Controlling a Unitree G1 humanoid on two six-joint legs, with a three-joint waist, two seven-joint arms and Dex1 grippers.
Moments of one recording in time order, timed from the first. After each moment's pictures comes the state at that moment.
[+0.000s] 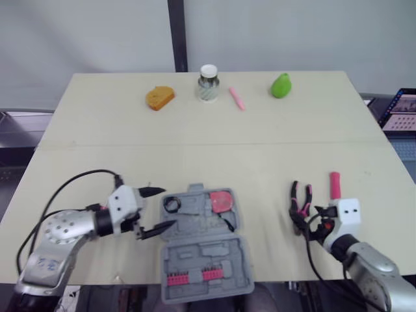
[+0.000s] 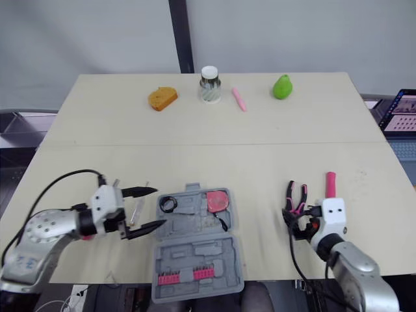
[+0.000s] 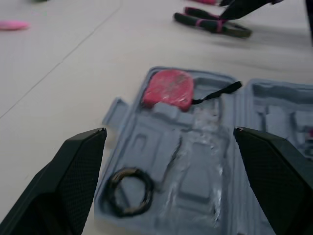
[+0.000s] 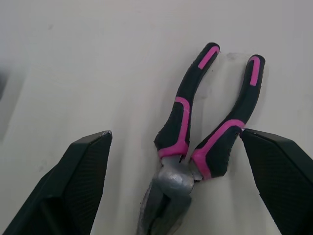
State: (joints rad) left arm -0.07 0.70 -0.01 -0.35 -0.33 0.17 -0.94; right arm 0.25 -0.34 -0.27 -0.51 0.38 0.66 0.28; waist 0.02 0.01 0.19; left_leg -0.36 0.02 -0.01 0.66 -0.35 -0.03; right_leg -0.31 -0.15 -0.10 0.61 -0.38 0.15
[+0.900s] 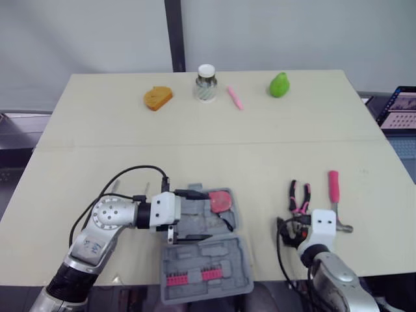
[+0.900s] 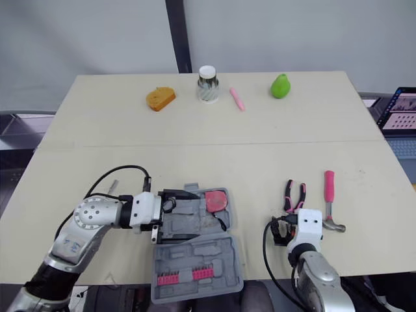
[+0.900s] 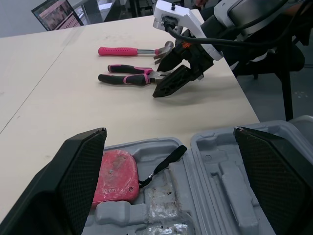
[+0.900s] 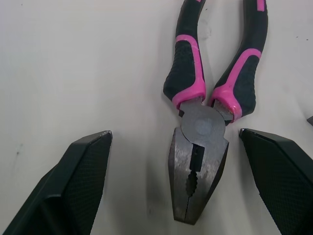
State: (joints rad) left arm -0.19 0.61 -0.18 -0.30 -0.28 0.05 -1.04; right arm 0.26 -0.13 -0.14 -0.50 0.21 0.65 0.05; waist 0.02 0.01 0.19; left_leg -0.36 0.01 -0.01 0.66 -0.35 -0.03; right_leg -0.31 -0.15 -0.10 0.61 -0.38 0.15
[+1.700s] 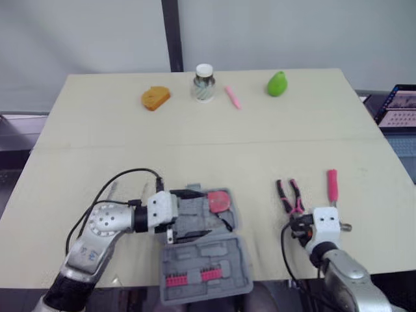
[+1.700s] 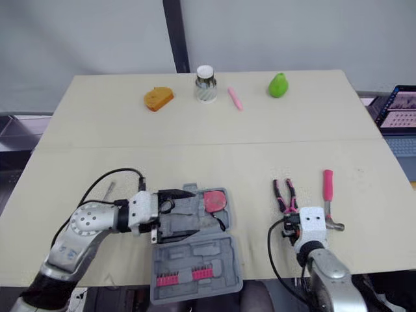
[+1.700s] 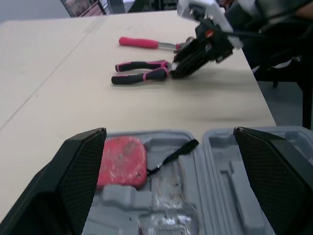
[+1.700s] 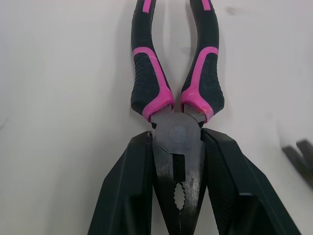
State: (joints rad) left arm -0.04 0.62 -0.09 -0.35 -0.28 0.10 -0.94; right arm 0.25 -0.46 -0.13 -0.52 0.22 0.64 0.31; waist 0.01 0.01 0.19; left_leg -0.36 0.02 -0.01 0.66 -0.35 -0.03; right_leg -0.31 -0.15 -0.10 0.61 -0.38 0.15
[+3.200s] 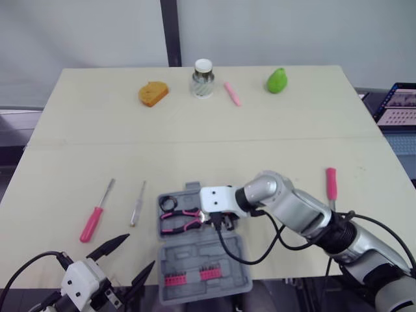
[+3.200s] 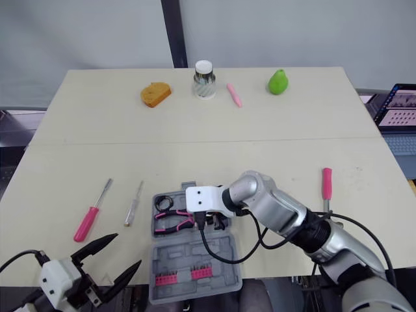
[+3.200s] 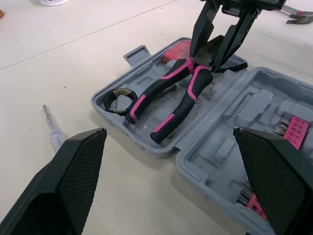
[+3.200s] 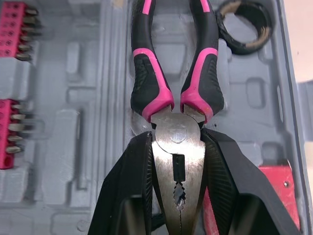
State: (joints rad) left arm 0.80 0.39 0.33 -0.58 -0.32 -0.17 -0.73; right arm -0.76 -0.57 0.74 -0.26 -0.01 0.71 1.08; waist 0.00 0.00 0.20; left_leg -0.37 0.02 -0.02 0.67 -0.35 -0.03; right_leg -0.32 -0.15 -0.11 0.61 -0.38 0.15
